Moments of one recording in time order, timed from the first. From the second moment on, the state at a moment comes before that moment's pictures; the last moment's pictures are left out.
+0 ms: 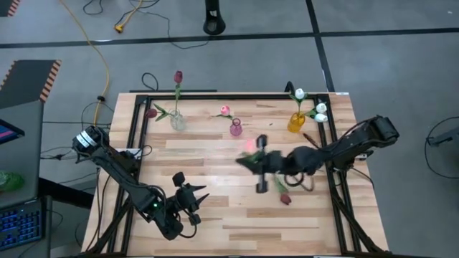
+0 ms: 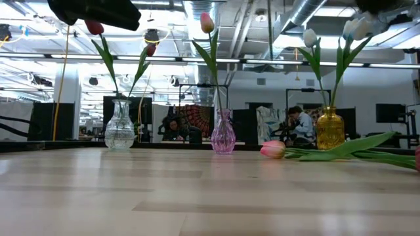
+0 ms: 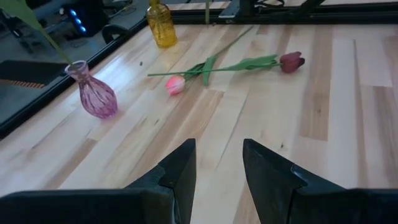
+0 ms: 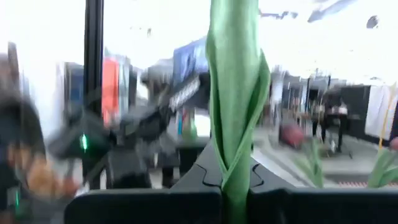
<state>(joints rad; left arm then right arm) -0.75 1.59 1.02 -0.38 -1.05 -0.73 0.30 1.47 0.75 1.10 0.32 -0.13</state>
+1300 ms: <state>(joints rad) -0.36 1.59 1.02 0.27 -0.62 -0.10 0.28 1.74 0.77 1.55 0.26 -0.06</state>
